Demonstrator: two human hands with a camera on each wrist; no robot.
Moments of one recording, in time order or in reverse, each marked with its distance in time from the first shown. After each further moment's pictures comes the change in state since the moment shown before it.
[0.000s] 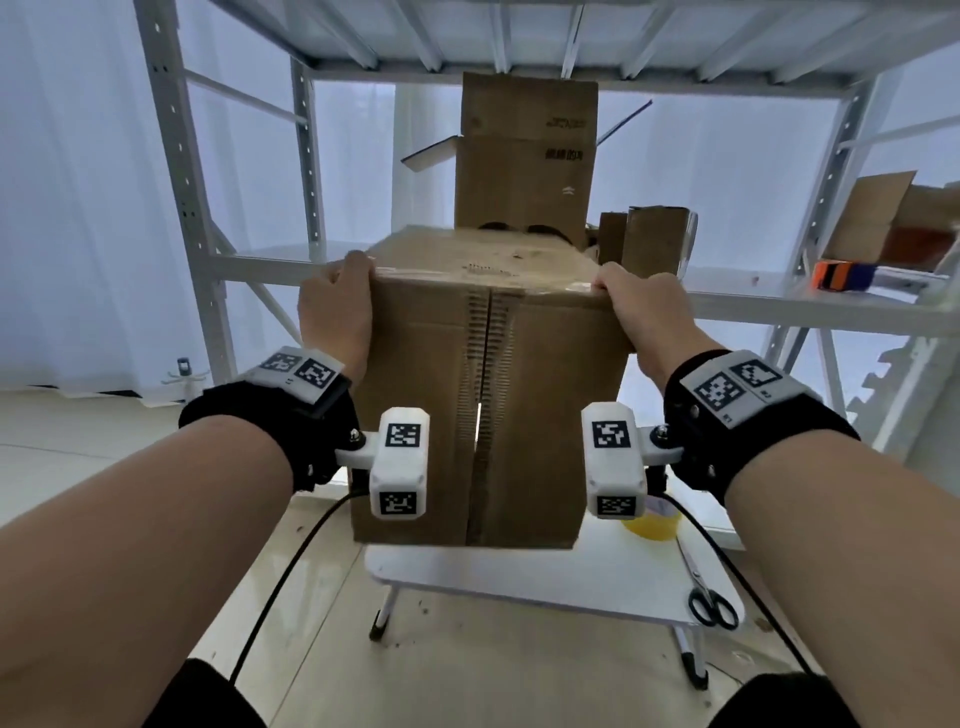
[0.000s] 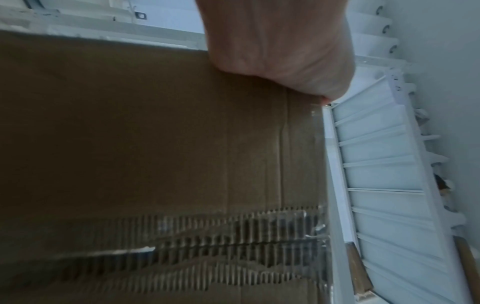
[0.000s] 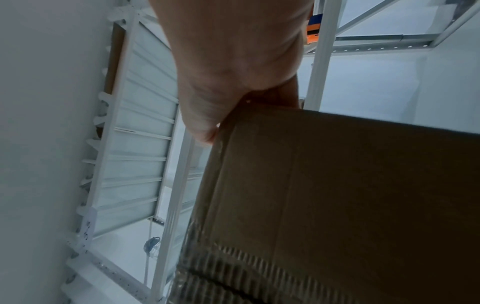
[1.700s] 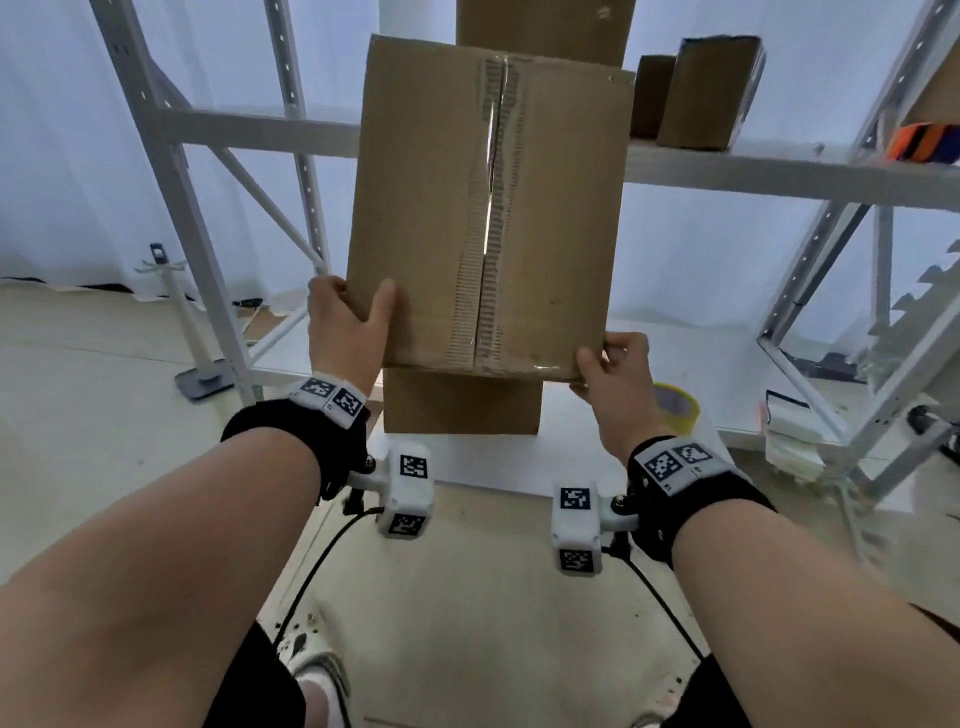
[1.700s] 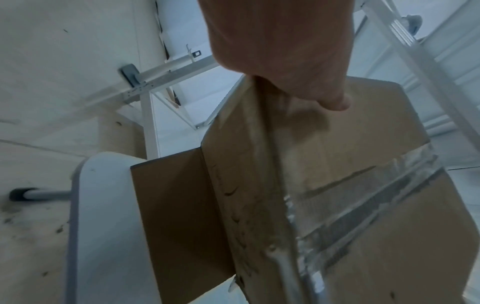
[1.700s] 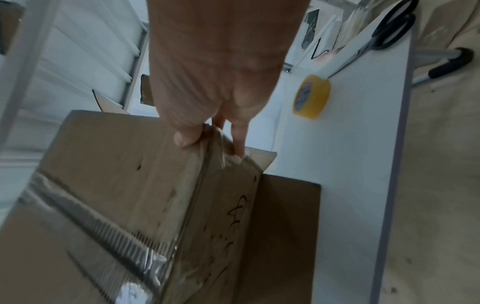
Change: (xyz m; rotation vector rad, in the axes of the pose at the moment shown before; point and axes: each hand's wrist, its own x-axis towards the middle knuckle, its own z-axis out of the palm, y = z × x) left_hand -0.042 -0.157 -0.001 0.400 -0.106 -0.016; right_hand -0.047 0.204 0.061 0.272 -0.113 0.142
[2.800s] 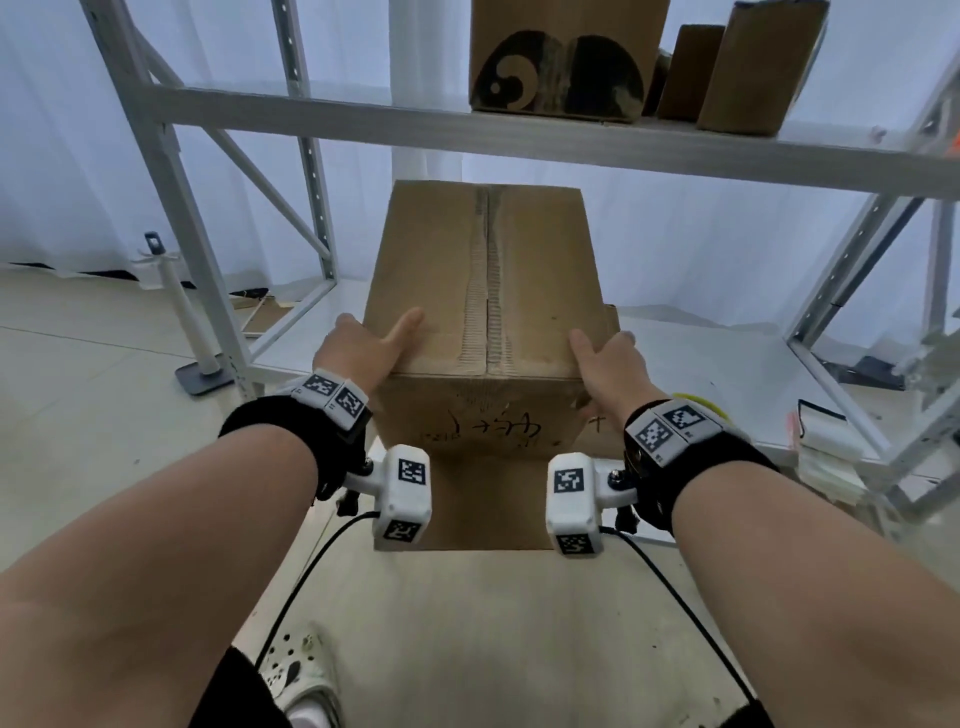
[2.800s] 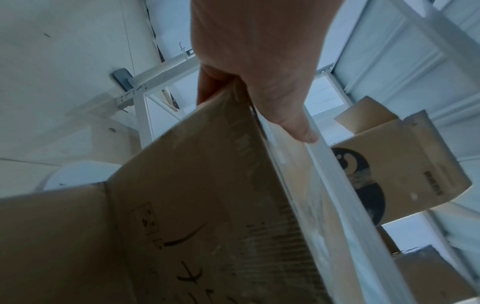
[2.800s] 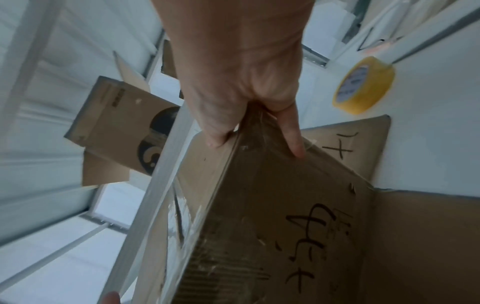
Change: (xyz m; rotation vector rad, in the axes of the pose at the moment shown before) left_hand 0.047 -0.036 0.035 0.459 -0.270 -0.208; right_hand 0.068 -0.006 0.038 -0.502 -0.054 0.254
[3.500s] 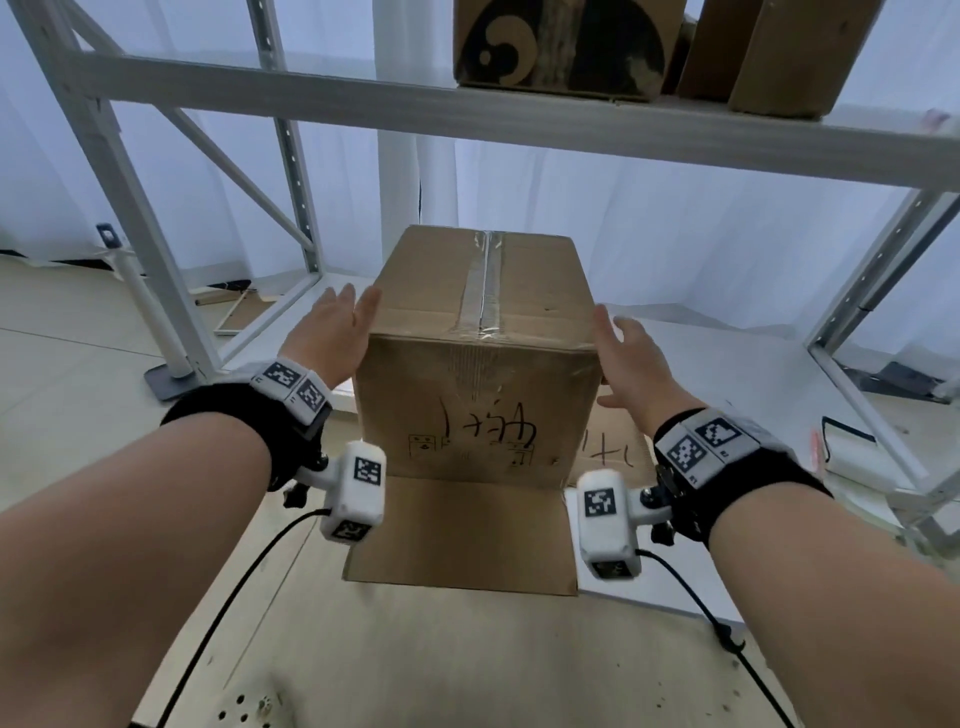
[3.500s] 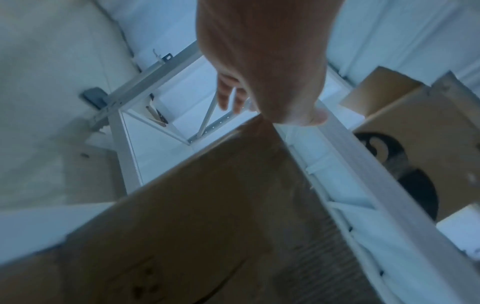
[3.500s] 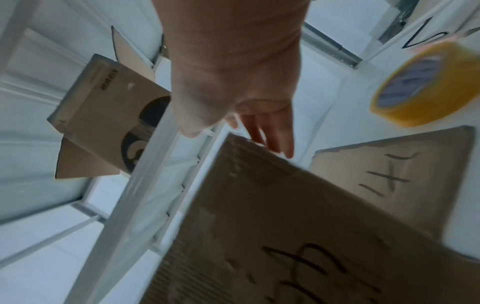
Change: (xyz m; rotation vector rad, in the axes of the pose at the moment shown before) left_hand 0.090 0.009 0.028 0.219 -0.103 0.285; right_hand 0.083 0.003 -0.010 0.005 -0.087 -0.103
